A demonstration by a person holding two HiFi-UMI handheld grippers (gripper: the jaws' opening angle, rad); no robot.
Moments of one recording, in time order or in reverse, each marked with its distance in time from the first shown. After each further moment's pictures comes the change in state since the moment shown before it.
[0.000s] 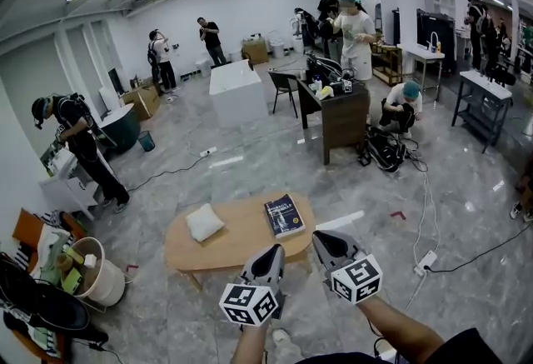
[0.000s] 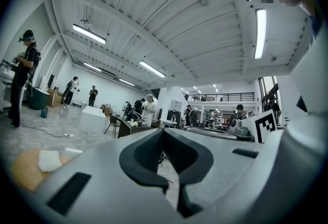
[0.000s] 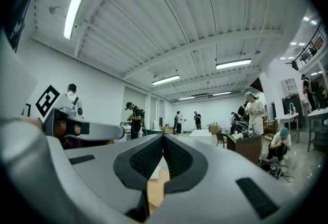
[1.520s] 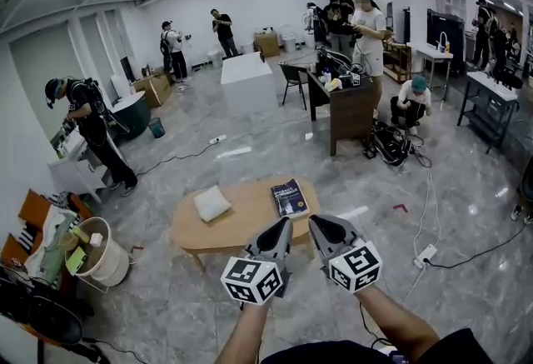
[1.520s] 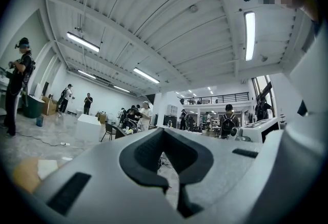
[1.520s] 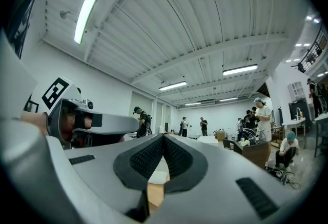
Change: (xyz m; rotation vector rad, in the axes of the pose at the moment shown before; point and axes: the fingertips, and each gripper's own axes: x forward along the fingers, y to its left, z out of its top) left arm -0.037 -0.049 0.034 0.053 -0.064 -0.041; right arm -0.038 0.058 0.028 -0.036 -0.068 0.064
